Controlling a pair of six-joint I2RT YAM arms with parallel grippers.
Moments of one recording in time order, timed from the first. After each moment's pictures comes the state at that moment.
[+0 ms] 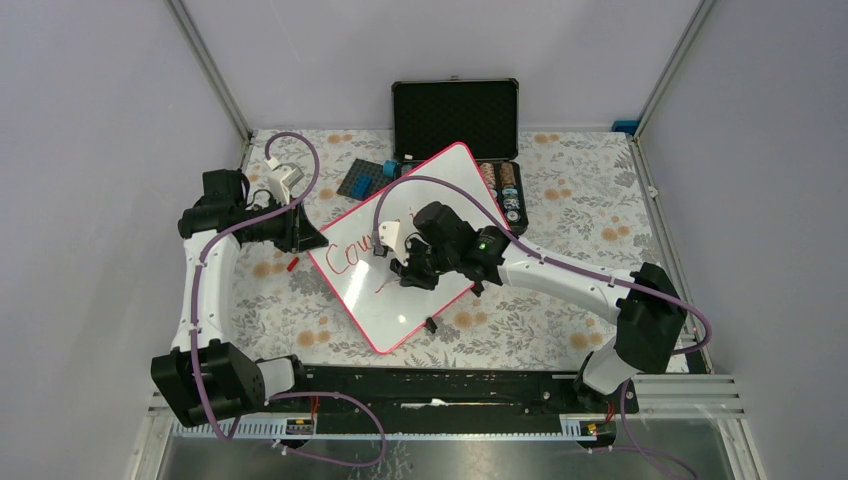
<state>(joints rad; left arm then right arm) 0.22 1.22 1.18 -1.03 0.92 0.44 0.98 1.59 1.26 -0.42 -0.32 -0.33</state>
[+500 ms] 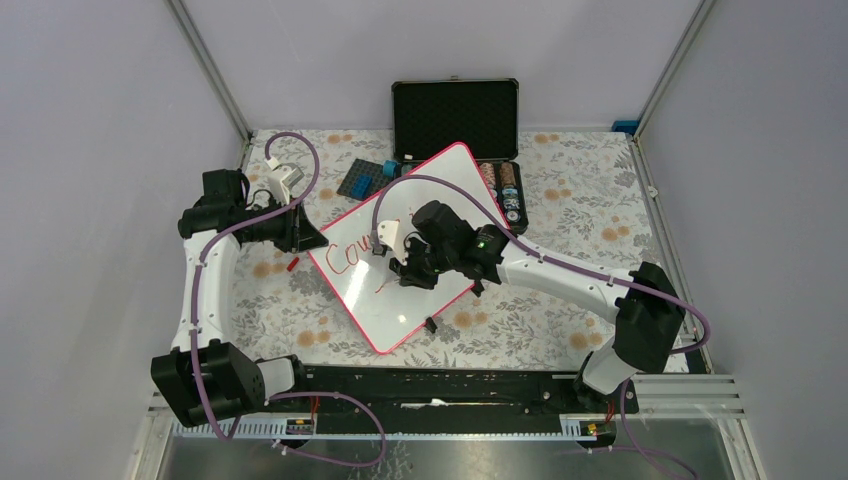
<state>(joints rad) 0.22 1.22 1.18 -1.03 0.92 0.44 0.98 1.60 1.28 -0.44 -0.32 -0.33</state>
